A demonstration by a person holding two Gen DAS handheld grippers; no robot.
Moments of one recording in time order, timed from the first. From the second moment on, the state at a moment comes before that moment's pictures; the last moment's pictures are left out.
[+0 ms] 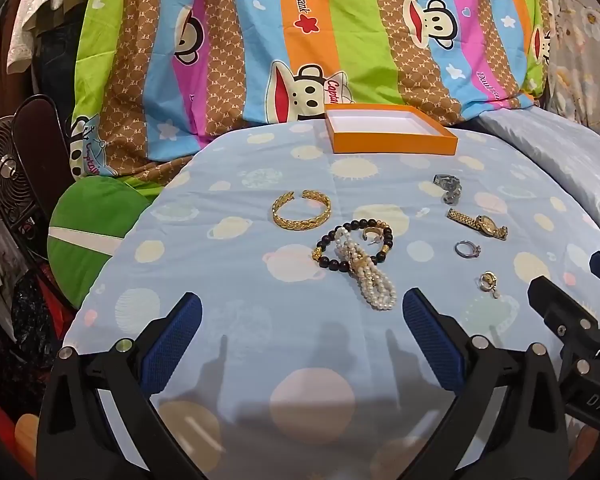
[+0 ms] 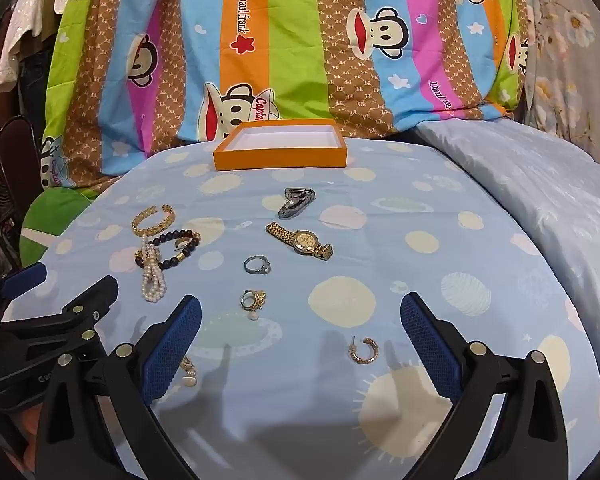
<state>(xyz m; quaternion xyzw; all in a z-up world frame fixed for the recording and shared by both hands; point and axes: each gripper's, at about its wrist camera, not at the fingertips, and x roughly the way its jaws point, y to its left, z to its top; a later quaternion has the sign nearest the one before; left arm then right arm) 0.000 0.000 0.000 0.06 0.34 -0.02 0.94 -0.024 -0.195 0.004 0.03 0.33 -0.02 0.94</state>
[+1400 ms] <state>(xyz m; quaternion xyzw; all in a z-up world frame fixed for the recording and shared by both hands) 0.000 0.000 0.000 0.06 0.34 -0.02 0.94 -0.026 -0.194 0.001 0.04 0.33 -0.02 0.94</state>
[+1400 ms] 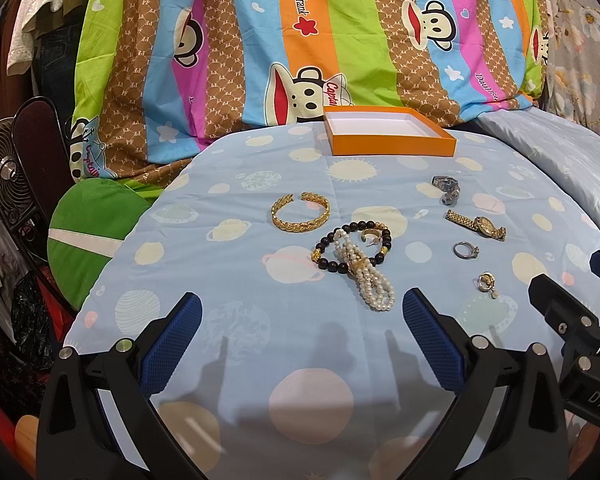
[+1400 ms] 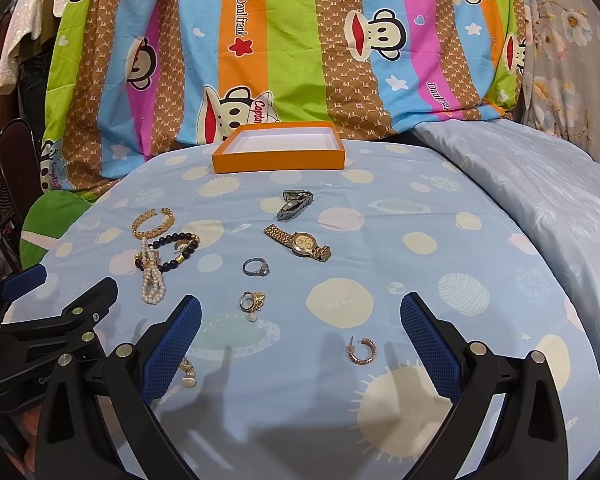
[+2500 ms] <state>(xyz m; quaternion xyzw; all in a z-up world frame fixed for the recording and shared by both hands) 0.008 0.015 0.000 0.00 0.36 0.00 0.93 0.000 -0.226 0.017 0.13 0.34 0.01 0.93</state>
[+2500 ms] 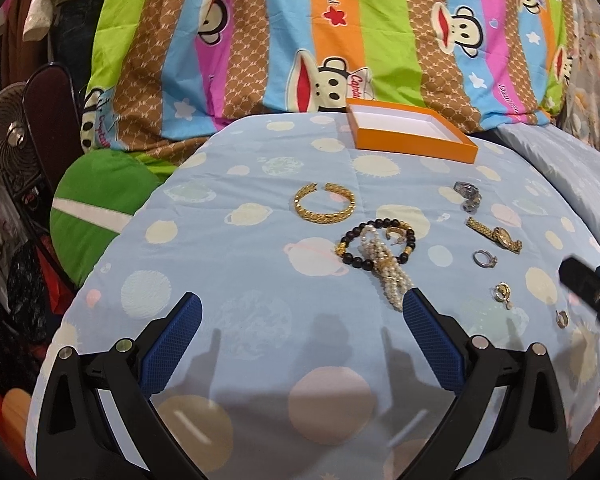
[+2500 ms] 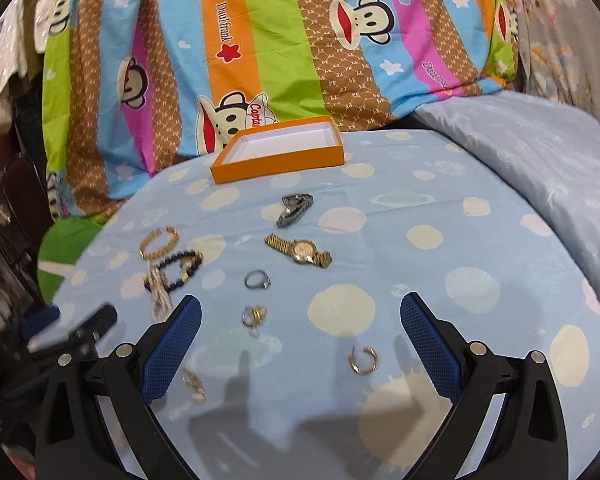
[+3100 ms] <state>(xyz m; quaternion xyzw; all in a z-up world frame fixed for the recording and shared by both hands) 0.015 0.023 -0.008 -0.02 0.38 -0.04 0.92 0.151 -0.223 -0.020 0.18 0.45 0.03 0.87</state>
